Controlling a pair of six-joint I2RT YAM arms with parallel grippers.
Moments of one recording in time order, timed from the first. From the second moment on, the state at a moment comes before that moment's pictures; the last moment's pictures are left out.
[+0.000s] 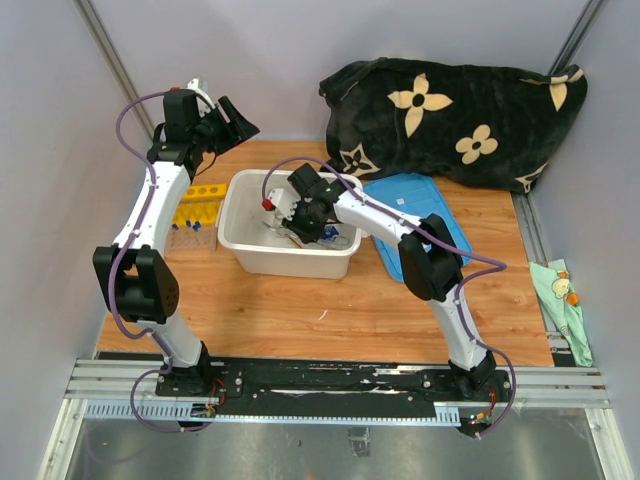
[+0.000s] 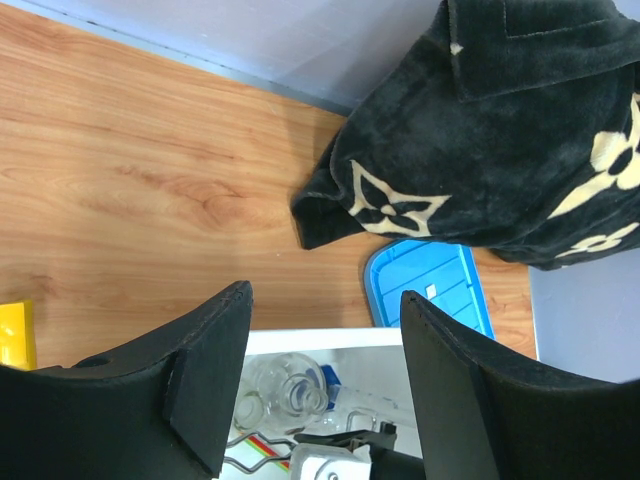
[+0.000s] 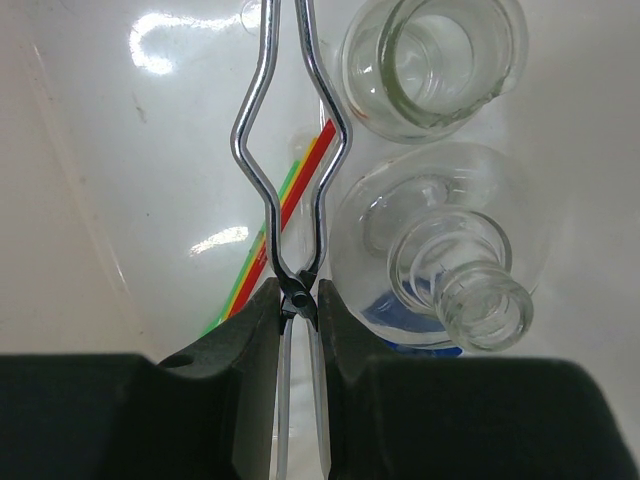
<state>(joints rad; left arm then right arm) -0.05 1.70 1.65 -0.35 0.31 -0.57 0.77 2.23 1.92 -0.74 -0.24 -0.50</state>
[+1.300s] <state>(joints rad) -0.05 1.70 1.64 -0.35 0.32 -0.57 0.77 2.24 1.90 -0.73 -0.25 -0.48</state>
